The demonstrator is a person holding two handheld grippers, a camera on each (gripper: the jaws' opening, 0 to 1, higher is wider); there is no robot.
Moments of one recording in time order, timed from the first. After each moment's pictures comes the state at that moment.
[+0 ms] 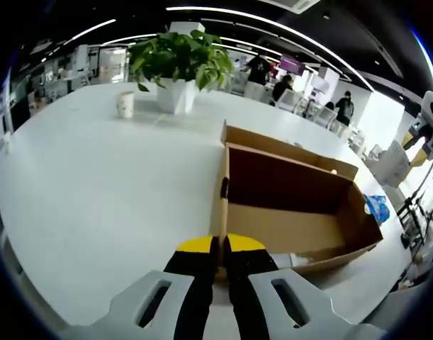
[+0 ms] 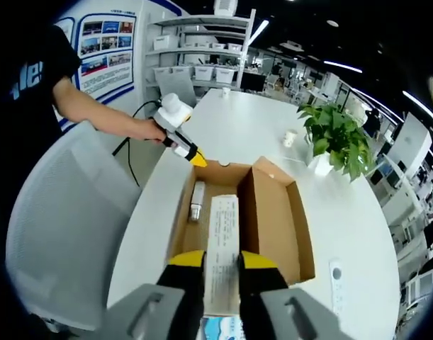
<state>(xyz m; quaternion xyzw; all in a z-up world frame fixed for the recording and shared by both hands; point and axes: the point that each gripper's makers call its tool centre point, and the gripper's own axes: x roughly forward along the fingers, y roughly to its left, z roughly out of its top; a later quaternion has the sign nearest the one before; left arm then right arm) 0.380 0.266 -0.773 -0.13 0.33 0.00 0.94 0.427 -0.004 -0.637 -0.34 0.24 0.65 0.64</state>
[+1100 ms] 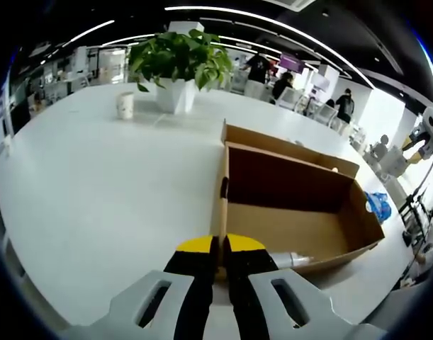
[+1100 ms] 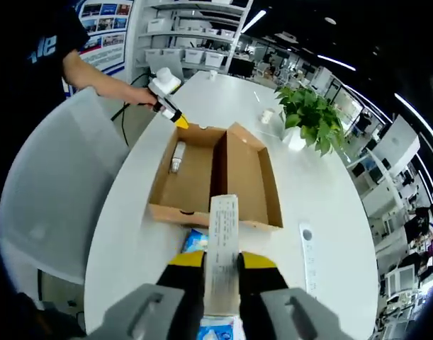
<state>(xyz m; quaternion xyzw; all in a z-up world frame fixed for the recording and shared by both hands) 0.380 0.266 -0.773 -0.12 0.33 0.00 0.94 0.466 -0.116 -0.643 -0.40 0.24 0.59 0.66</state>
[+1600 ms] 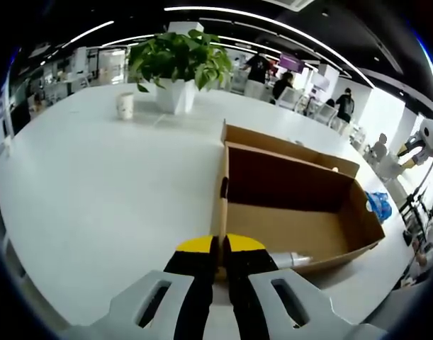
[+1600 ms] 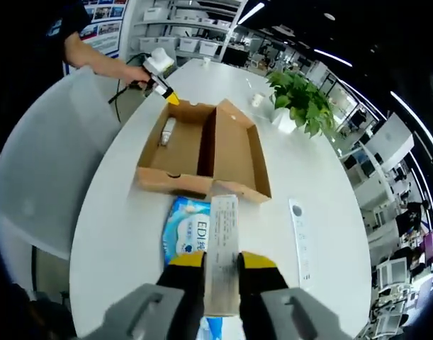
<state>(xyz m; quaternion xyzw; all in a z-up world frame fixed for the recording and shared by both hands) 0.378 0.264 -0.771 -0.12 0.33 0.01 0.94 0.488 -0.165 -0.668 -0.43 0.25 0.56 0.66</state>
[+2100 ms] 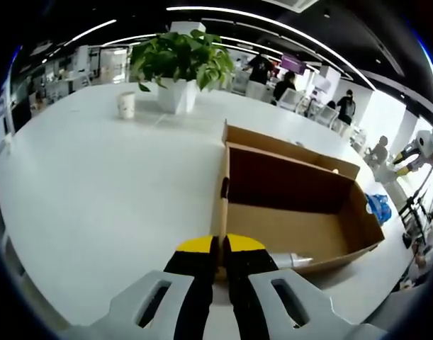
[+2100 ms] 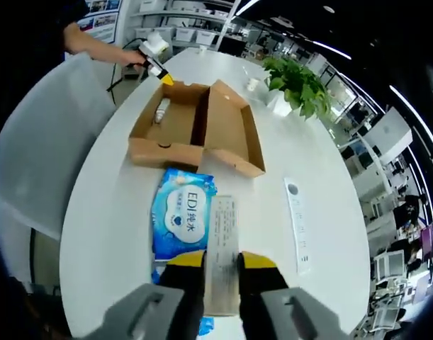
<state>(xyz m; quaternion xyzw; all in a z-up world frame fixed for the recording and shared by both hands) 0.380 0.263 -0.771 -0.12 0.33 0.01 0.94 0.515 -0.203 -0.694 -0.44 0.27 0.54 0.66</state>
